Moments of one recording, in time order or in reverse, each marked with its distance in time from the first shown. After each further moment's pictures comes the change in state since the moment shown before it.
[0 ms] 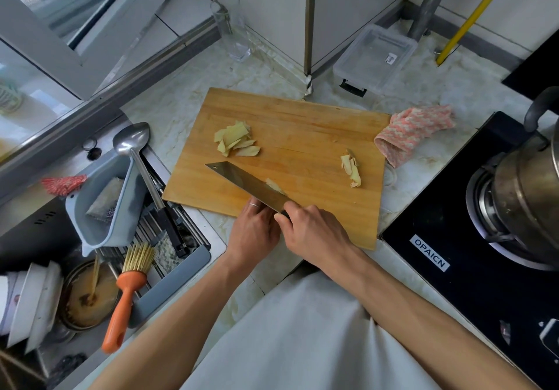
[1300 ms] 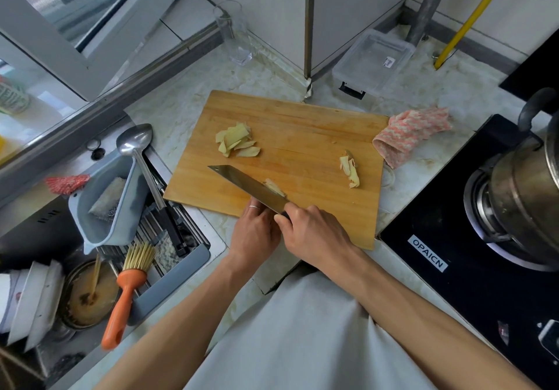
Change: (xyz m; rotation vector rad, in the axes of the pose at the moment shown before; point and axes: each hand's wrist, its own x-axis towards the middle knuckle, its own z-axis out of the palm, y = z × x) left_hand -0.003 0.009 0.000 0.035 0.009 0.008; right_hand -0.007 -0.003 -0.007 0.010 -0.023 0.021
